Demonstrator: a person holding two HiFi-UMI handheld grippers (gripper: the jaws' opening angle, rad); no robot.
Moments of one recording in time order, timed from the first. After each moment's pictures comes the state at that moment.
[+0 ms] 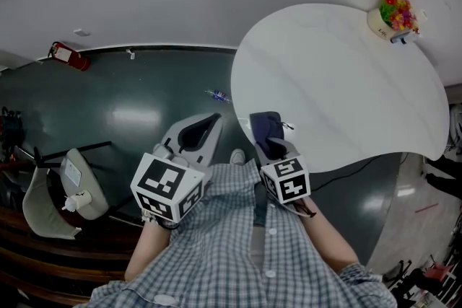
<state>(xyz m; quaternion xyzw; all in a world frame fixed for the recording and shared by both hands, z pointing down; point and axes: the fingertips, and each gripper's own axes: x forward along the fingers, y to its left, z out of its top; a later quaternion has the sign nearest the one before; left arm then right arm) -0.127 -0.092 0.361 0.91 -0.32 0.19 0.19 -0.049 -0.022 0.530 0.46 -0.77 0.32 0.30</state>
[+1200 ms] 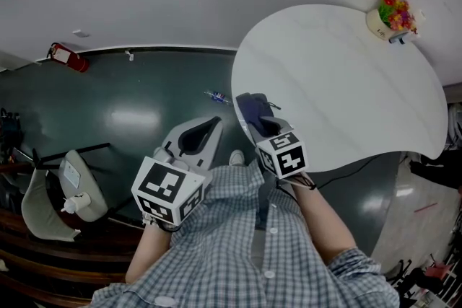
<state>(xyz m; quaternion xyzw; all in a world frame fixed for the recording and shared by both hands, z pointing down) -0.134 -0.085 0.362 0.91 -0.32 0.18 0.19 -0.062 -0.078 0.527 0.44 -0.79 0.30 0.29</state>
